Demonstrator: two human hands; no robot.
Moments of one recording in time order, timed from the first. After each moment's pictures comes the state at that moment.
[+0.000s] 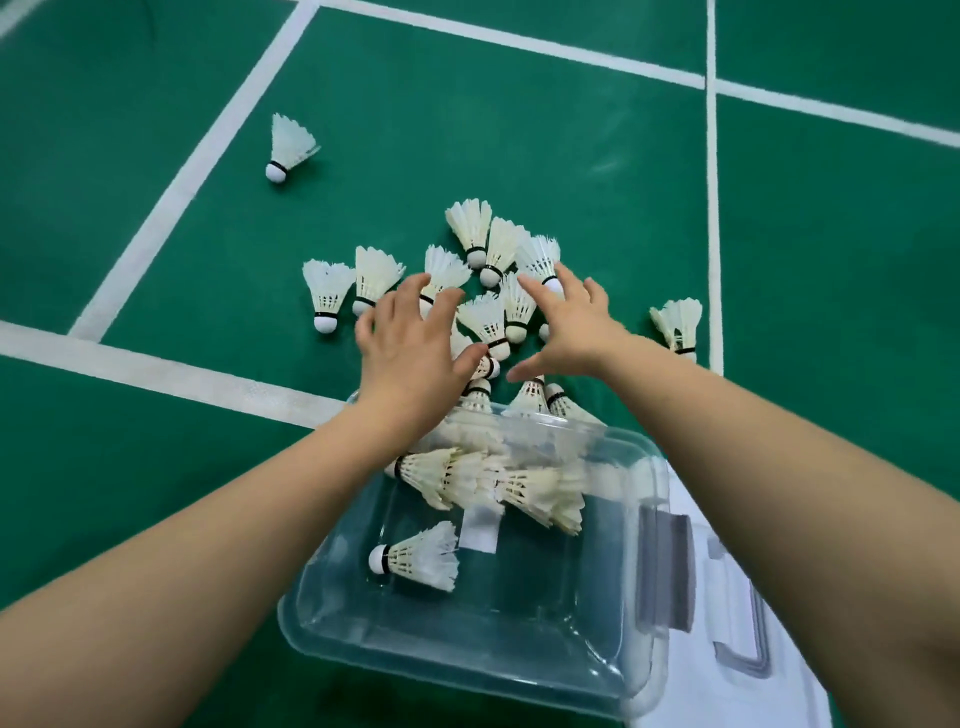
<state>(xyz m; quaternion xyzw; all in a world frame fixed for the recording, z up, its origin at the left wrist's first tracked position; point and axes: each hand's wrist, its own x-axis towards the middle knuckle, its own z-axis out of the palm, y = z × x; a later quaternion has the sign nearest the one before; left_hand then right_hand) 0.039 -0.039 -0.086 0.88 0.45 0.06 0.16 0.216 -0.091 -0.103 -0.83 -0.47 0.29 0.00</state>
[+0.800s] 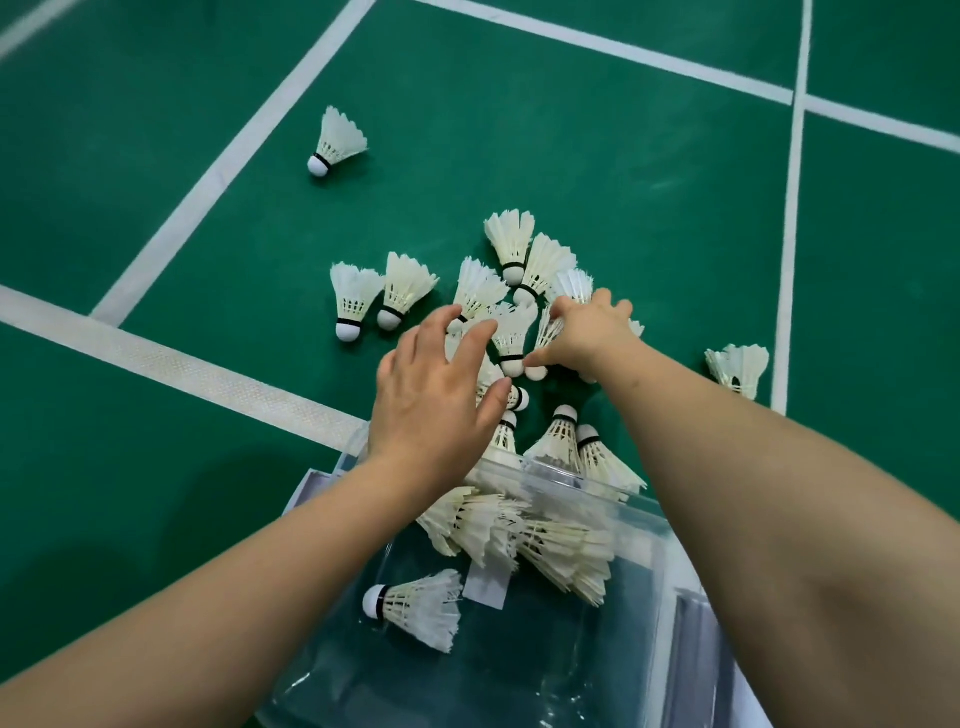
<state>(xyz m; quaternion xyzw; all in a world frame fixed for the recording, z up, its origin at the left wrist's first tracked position) 0.039 -0.044 -0.099 0.86 0.47 0.08 0.18 0.236 -0.022 -0.154 -0.87 -0.41 0.27 -0.05</state>
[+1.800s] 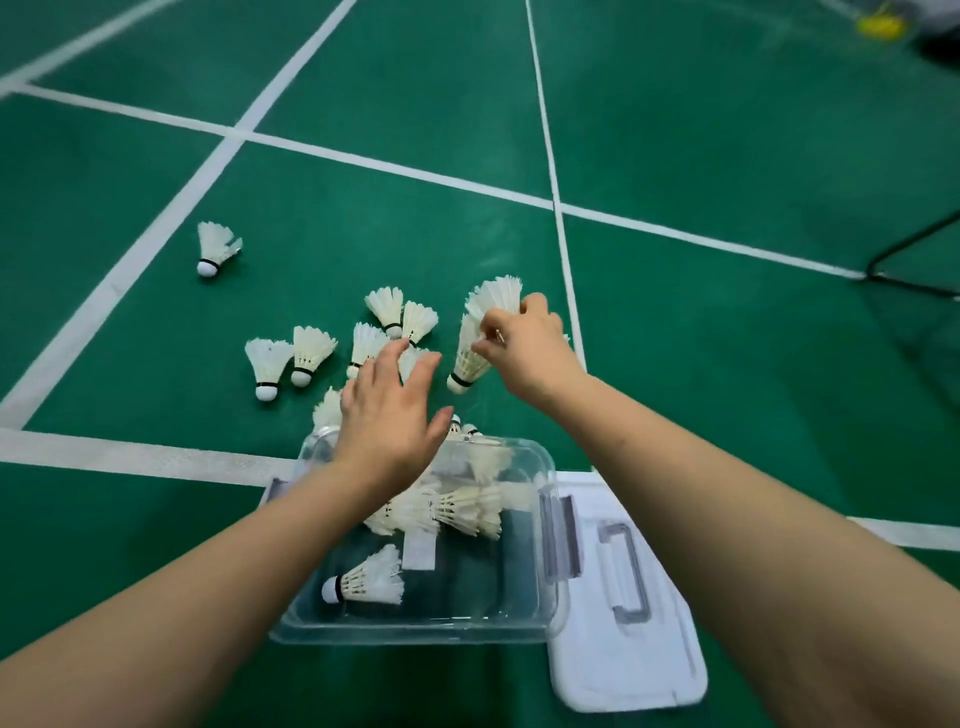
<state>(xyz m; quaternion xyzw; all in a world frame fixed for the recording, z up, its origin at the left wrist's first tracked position) 0.020 -0.092 -0.033 0.91 0.35 0.09 0.21 0.170 -0.143 0.010 -0.88 -0.43 0.12 0.16</state>
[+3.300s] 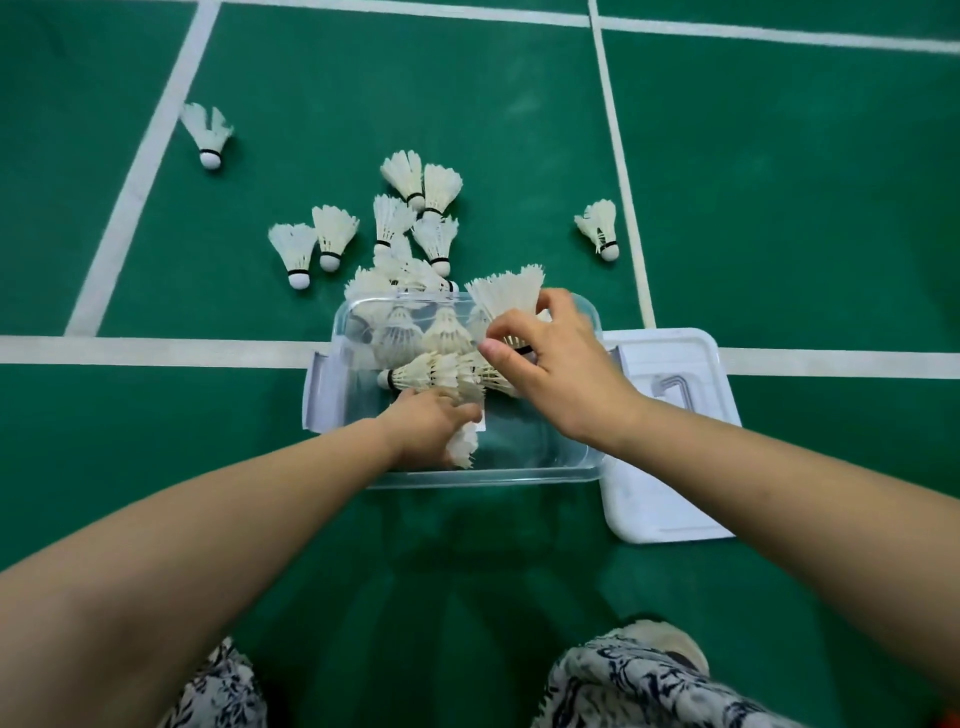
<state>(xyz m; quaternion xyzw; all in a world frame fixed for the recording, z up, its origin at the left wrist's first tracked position) -0.033 -0.125 -0.128 0.95 0.07 -0.26 0.13 0.077 -0.247 -0.020 -0.83 -0.43 0.26 0.25</state>
